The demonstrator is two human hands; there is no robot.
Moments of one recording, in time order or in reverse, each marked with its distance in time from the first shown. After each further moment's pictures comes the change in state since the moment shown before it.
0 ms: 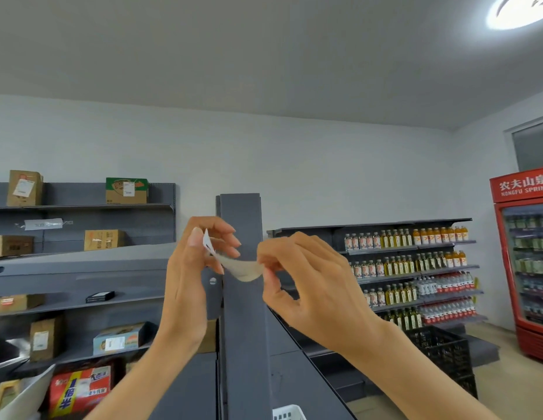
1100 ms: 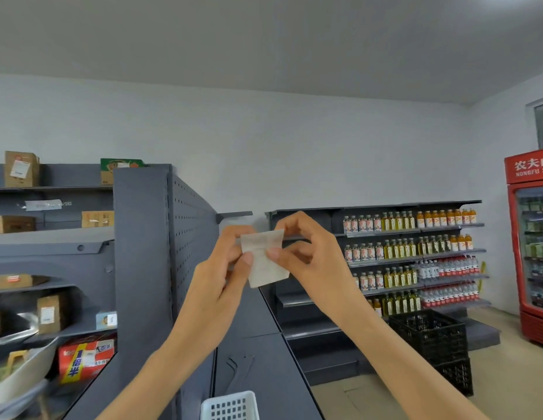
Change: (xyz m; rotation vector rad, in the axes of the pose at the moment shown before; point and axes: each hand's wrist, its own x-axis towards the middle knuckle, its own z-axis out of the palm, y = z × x) left_hand -0.031 -0.035 0.134 0.353 -0.265 -0.111; right_hand -0.080 0.122 -0.033 0.769 -0.126 0.828
